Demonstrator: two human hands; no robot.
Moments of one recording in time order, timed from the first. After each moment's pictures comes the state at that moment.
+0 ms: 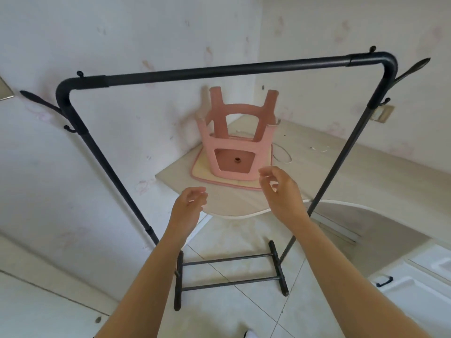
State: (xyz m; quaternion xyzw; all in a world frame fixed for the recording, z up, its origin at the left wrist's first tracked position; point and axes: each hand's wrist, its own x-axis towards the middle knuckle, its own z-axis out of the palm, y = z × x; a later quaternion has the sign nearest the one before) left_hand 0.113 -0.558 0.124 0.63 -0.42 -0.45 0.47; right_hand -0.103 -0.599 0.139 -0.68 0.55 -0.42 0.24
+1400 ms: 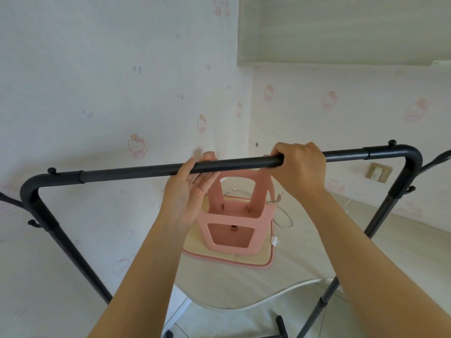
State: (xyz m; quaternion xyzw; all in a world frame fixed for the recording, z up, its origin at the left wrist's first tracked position) left_hand 0.098 -0.738 0.292 0.24 -0.22 -0.63 0.71; right_hand -0.107 -0.785 0.308 -0.71 0.55 -0.39 -0.18
